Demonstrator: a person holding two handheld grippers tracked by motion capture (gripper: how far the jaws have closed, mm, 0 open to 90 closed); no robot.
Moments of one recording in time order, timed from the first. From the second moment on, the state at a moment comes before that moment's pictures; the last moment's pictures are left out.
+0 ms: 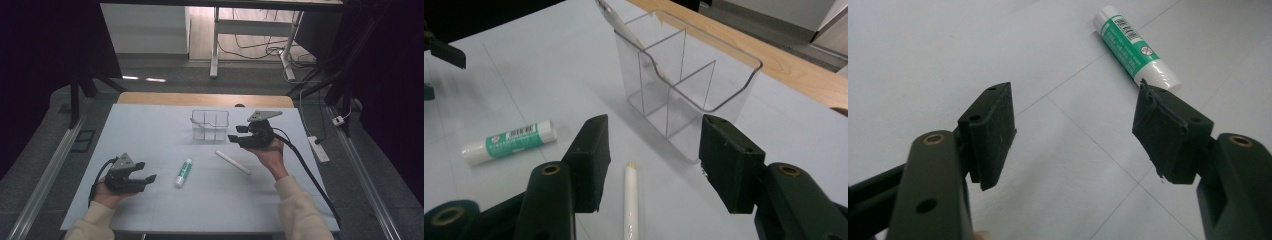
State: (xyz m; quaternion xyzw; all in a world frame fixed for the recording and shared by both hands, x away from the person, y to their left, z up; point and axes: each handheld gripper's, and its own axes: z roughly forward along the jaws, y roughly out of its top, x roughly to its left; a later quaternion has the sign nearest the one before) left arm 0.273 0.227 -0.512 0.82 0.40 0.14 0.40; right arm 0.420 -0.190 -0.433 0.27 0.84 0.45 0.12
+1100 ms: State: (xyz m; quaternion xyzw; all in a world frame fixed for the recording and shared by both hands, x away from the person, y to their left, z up) left arm 0.275 0.227 -0.512 0.82 0.40 0.14 0.39; right arm 0.435 -0.168 -0.467 0.27 0.88 0.39 0.07
